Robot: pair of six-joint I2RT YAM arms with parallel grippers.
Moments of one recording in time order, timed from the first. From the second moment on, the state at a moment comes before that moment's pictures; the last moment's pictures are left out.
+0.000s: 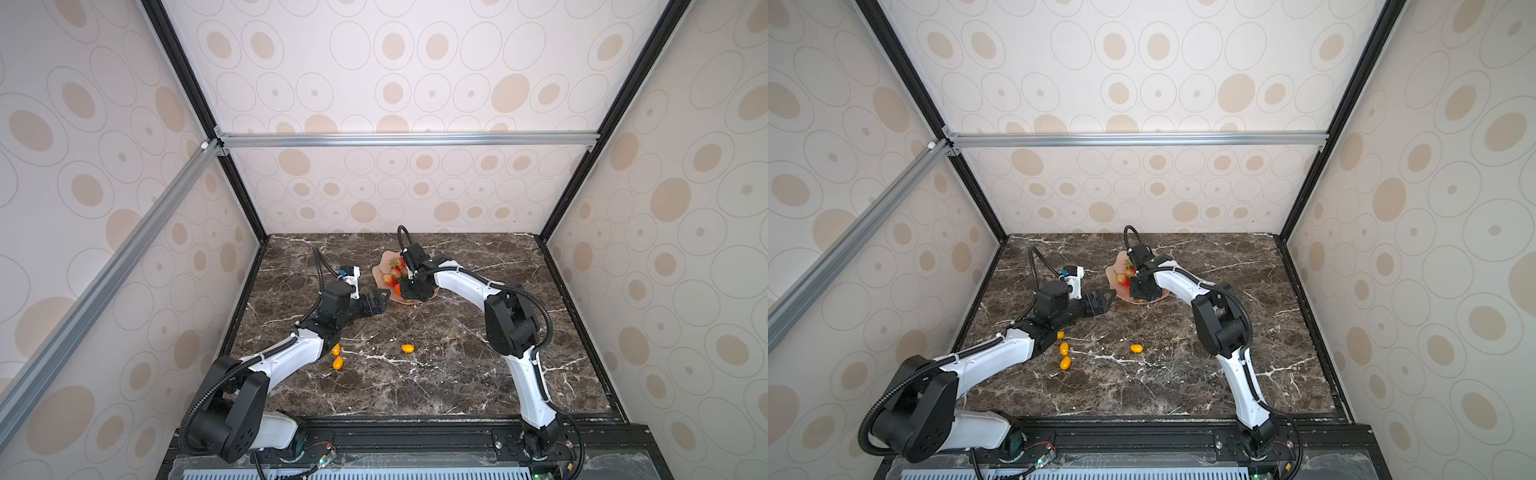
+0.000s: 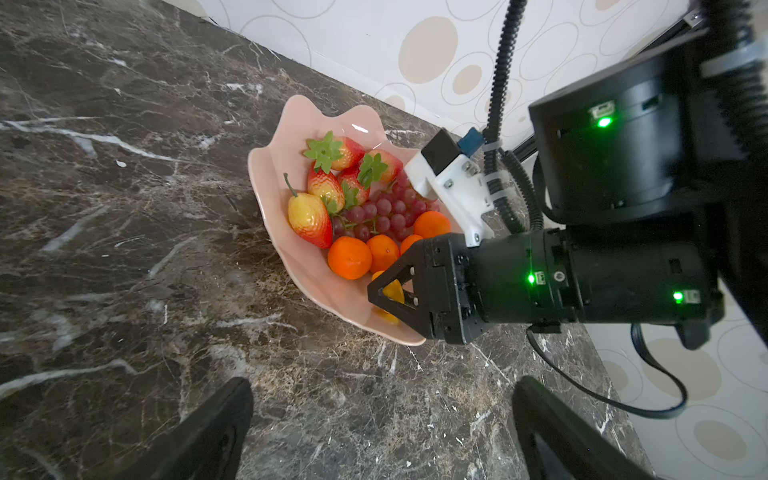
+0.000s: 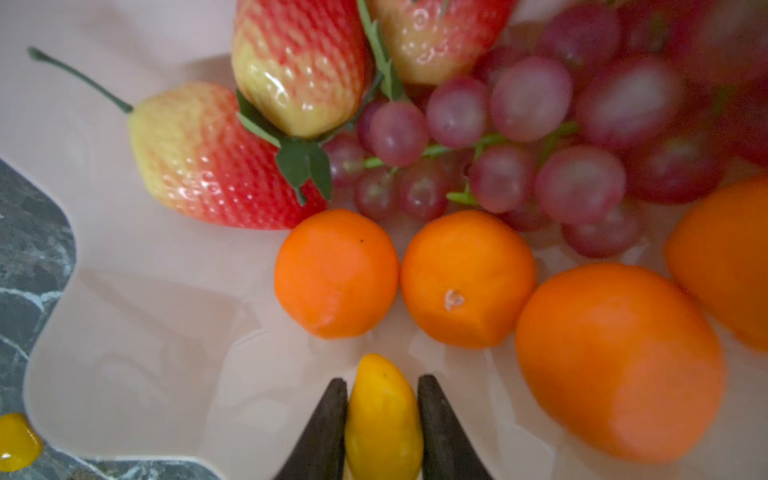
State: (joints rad) left arm -0.43 1.37 0.67 0.27 0.17 -0.61; right arm 0.59 2.26 1.87 -0.78 -0.07 0.51
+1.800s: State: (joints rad) left arm -0.63 0.86 0.34 -0.02 0.14 -0.62; right arm 0.68 1.75 1.07 -0.50 -0.51 -0.65
